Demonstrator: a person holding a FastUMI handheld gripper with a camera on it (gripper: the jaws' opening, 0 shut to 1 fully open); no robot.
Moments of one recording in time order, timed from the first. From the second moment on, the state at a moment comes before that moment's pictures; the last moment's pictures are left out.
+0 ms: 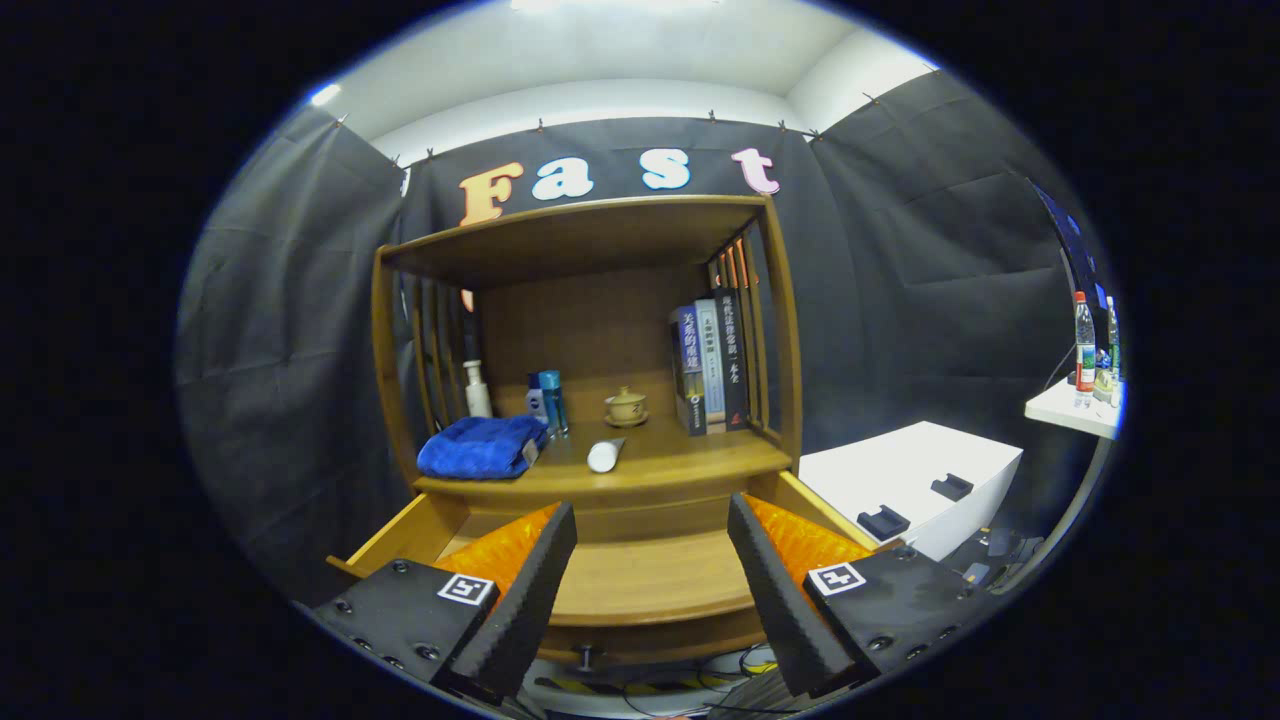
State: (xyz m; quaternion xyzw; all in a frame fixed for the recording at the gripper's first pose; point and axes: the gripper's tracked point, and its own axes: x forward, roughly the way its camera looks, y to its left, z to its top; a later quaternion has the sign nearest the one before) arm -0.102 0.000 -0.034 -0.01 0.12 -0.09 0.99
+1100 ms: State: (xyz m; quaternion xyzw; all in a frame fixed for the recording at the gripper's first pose) arm -0.112 0.048 -0.170 -0.06 0.16 -0.07 0.98
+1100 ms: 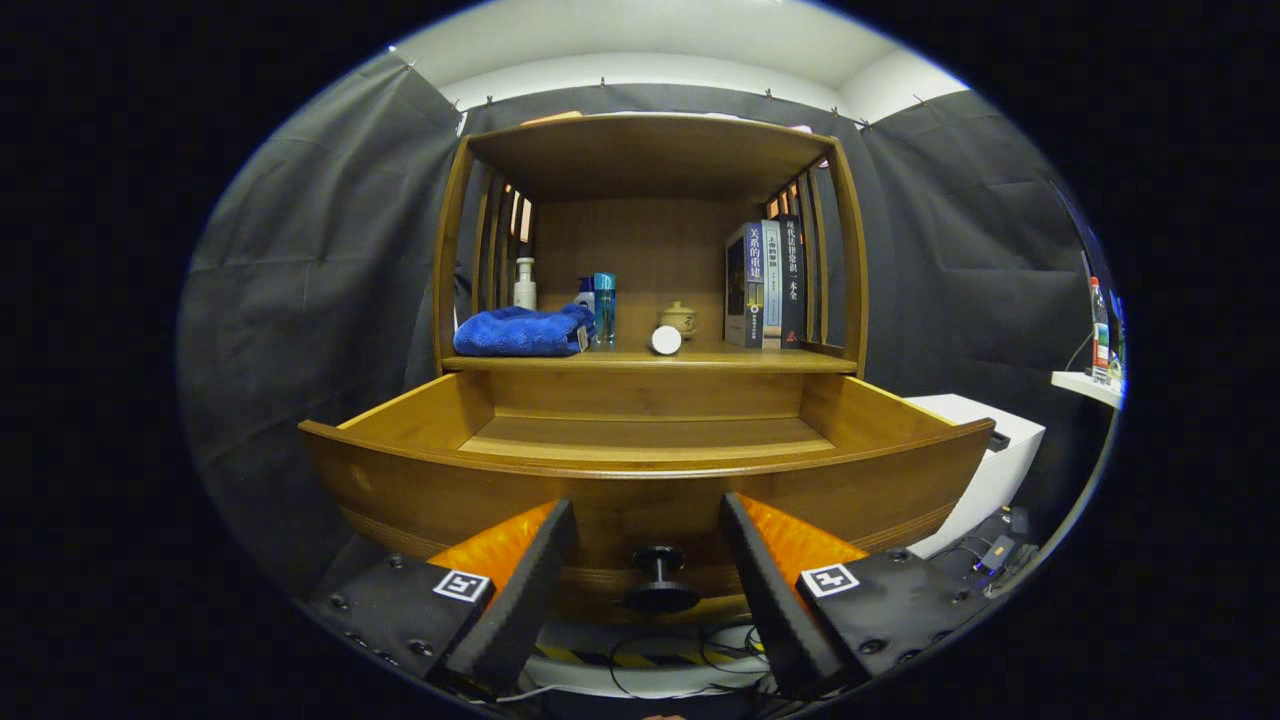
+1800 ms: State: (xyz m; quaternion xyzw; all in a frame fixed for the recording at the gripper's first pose) arm -0.027 0.039 -0.163 -0.05 0.16 -0.07 0.98
